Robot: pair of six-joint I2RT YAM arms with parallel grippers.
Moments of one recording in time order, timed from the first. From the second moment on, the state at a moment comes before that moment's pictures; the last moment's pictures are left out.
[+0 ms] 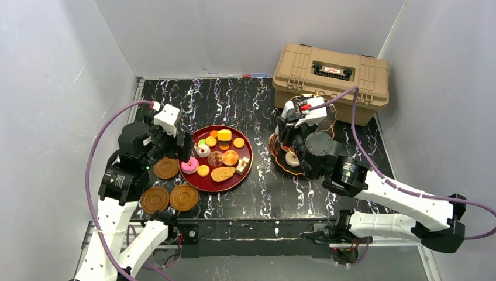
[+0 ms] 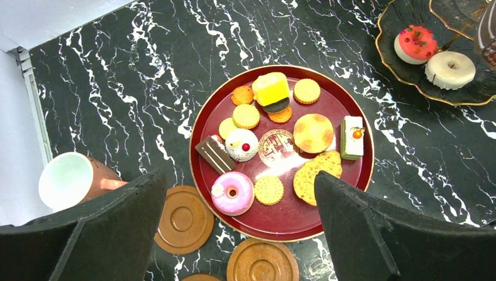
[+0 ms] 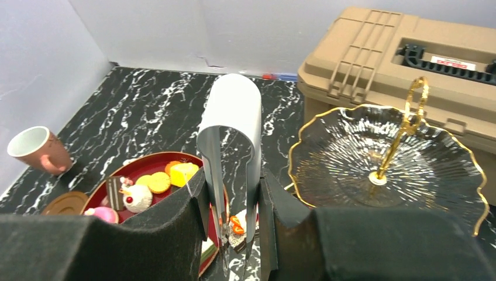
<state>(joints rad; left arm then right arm) -0.26 0.74 1.11 -0.79 0.13 0.17 1.19 0.99 1.07 -0.11 0.87 0.17</state>
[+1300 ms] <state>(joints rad) -0.26 0.73 1.13 -0.80 0.13 0.14 1.06 1.06 0.94 0.05 1.04 0.10</state>
